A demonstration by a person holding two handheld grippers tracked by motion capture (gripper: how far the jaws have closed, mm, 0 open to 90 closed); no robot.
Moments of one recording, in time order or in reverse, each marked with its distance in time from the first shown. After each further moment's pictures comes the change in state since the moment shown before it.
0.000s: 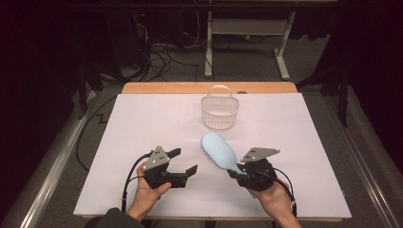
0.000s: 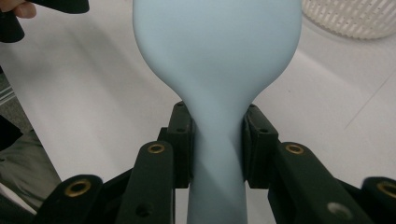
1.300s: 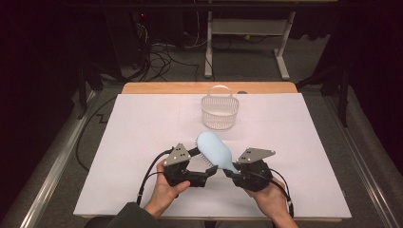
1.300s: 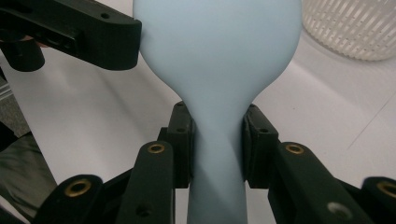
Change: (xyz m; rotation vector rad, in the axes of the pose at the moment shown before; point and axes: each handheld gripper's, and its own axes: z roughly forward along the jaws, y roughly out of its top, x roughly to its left) left arm -0.027 0.022 0.035 0.002 -0.099 -0.001; right arm 0.009 0.005 0.004 -0.033 -0.013 -0.045
